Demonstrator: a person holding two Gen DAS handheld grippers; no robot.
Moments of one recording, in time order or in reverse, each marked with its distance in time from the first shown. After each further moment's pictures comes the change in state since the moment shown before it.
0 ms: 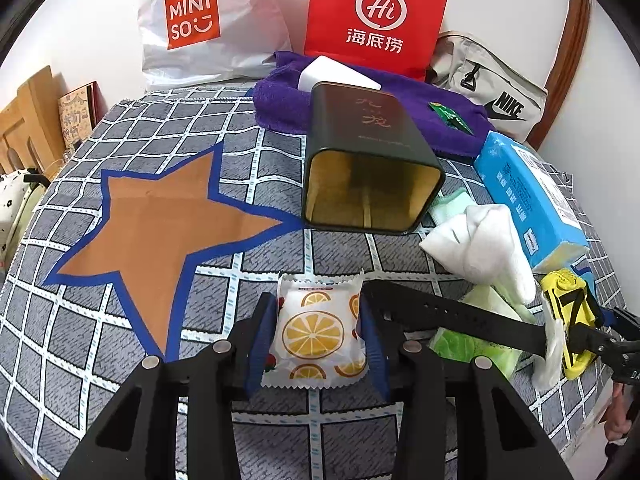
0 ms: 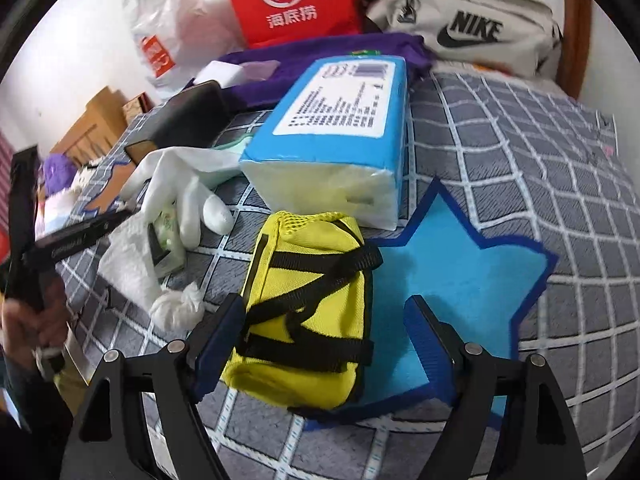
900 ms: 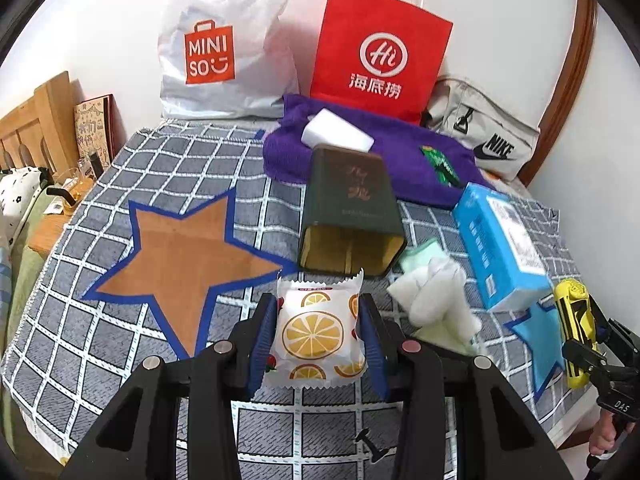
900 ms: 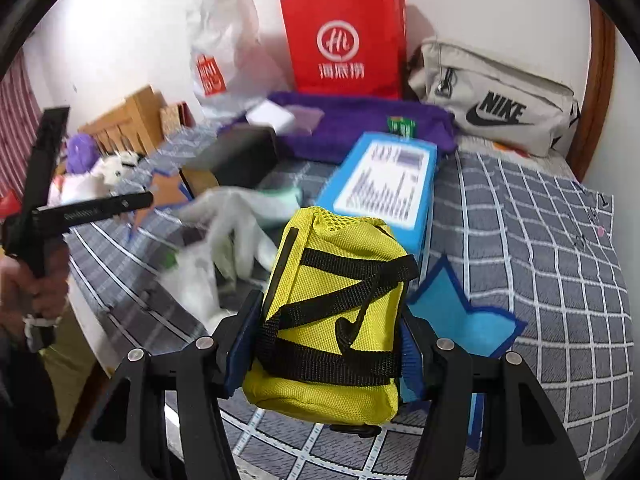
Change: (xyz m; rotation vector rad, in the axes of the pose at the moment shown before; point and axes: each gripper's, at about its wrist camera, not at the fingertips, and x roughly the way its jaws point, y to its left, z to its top) left arm -0.053 -0.003 0.023 -0.064 -0.075 -0.013; right arm -0.058 0.029 0.012 -0.183 -0.155 0.021
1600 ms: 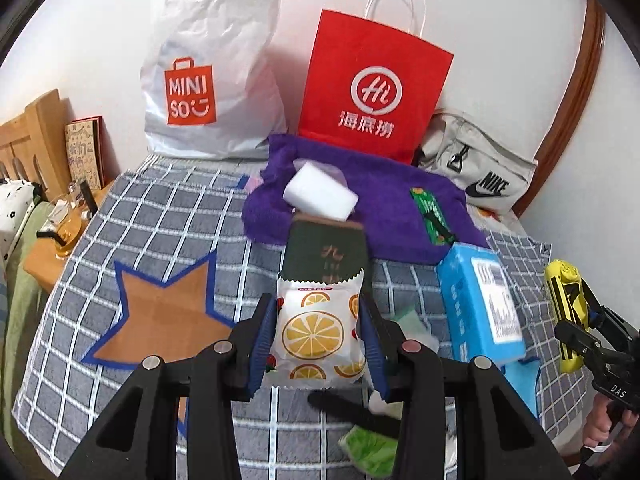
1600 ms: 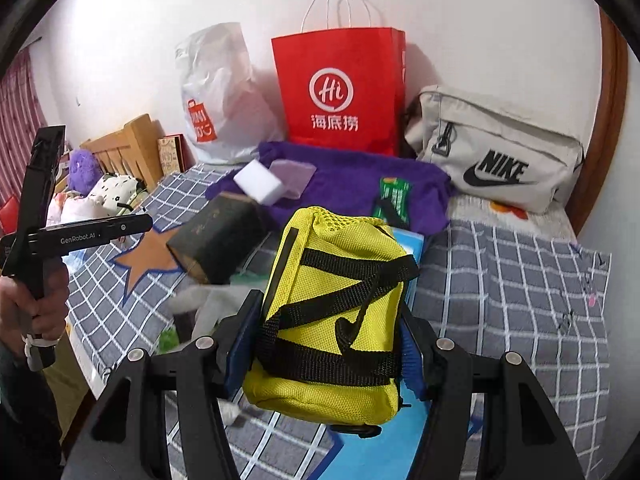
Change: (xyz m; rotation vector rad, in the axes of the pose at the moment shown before) left arm -0.001 -0.016 0.064 -0.019 -0.033 -0.025; right arm 0.002 -0.022 0.082 -0.030 -0.067 -0.006
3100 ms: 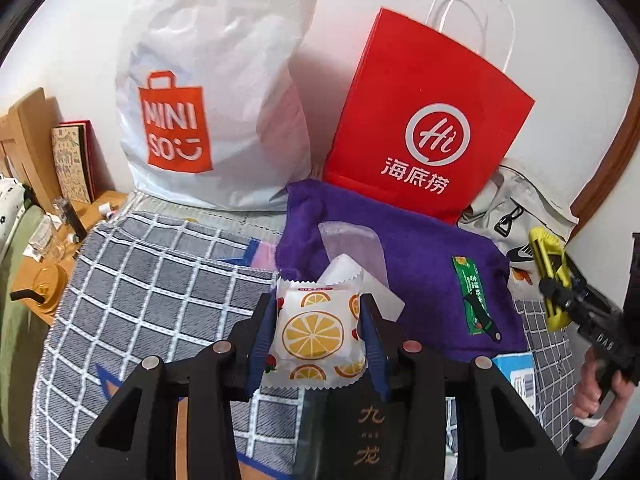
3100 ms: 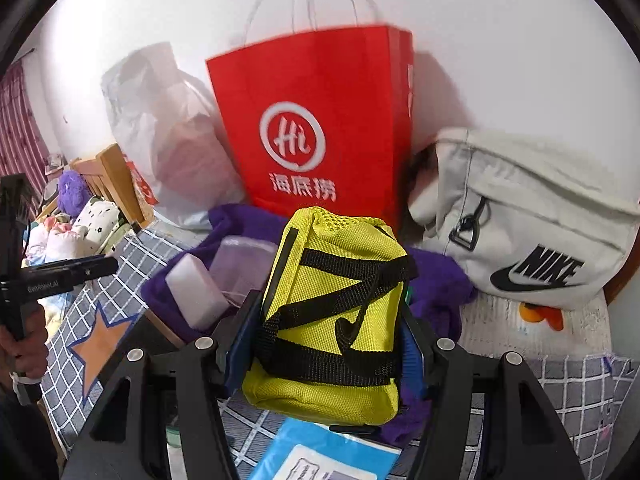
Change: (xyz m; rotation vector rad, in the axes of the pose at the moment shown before) left arm 0.090 0.028 0.109 -0.072 0.042 0.019; right arm 0.133 -0.055 0.140 0.021 0.000 0.030
